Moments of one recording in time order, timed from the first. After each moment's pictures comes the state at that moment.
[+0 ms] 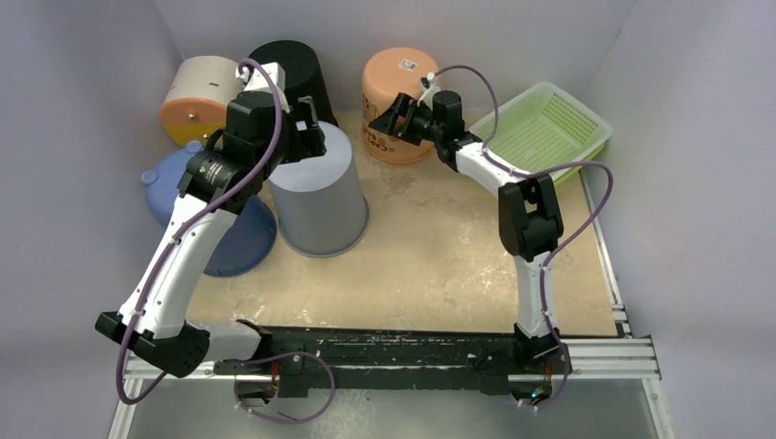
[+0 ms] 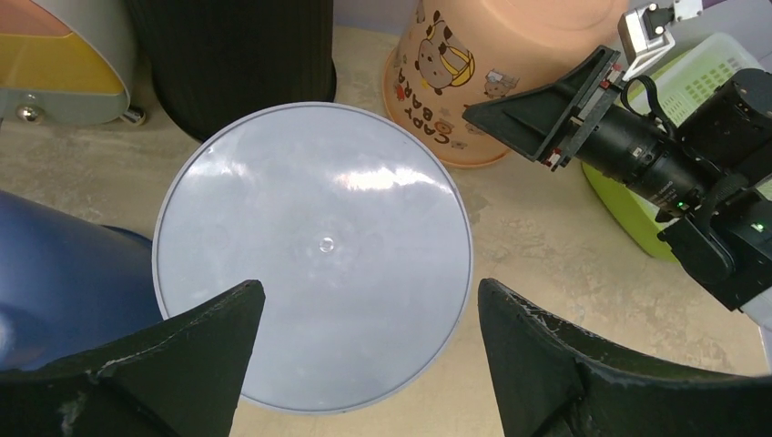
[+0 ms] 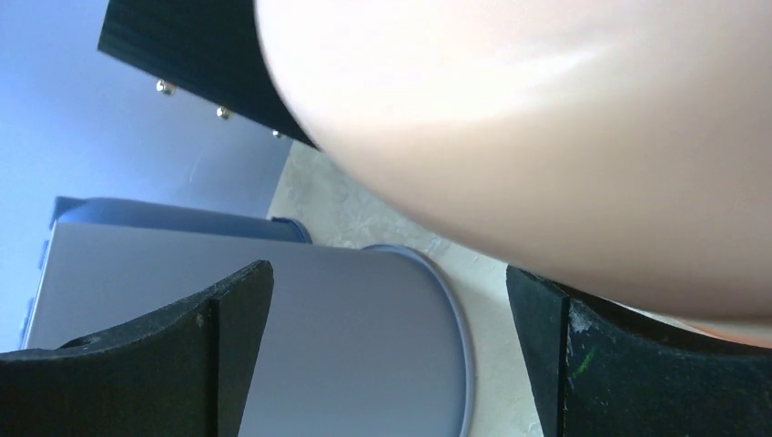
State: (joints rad) left arm -0.46 1.30 1.70 -0.85 -0.31 -0.42; right arm 0.37 2.18 1.74 0.18 -0.44 0.73
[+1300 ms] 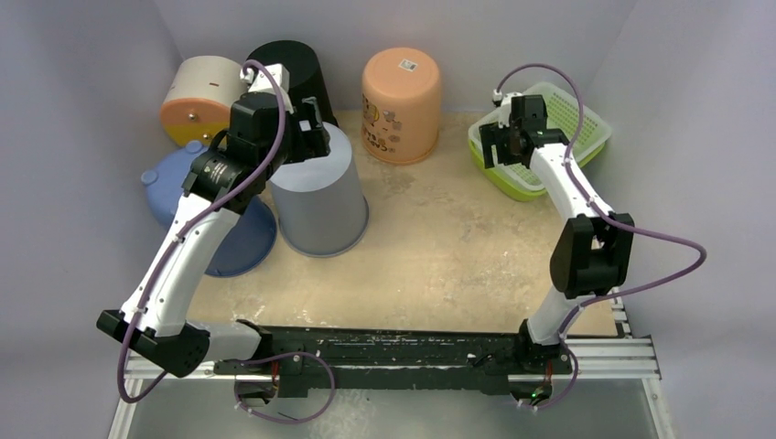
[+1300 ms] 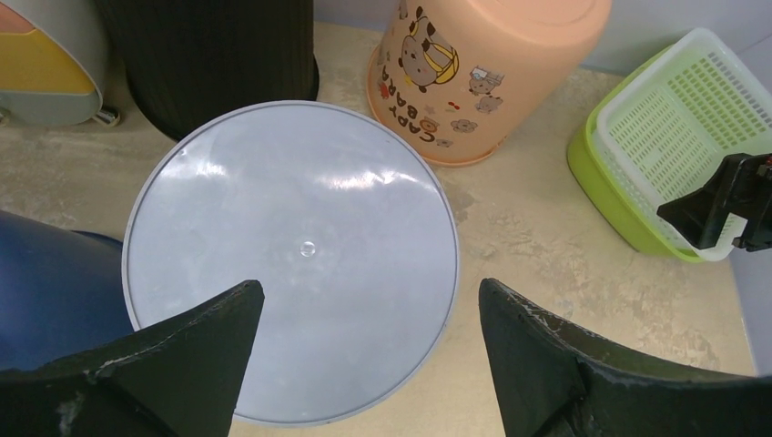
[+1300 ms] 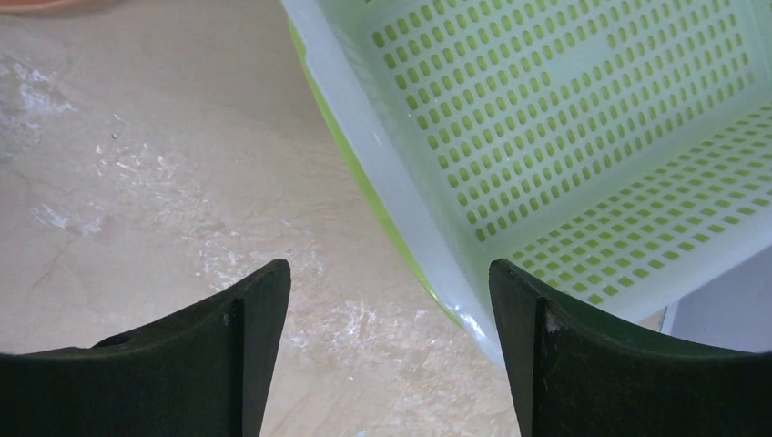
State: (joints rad) left arm -0.46 1.30 1.67 -0.81 -0.28 -0.43; right arm 0.11 1.73 1.54 -0.62 0.10 -0.12
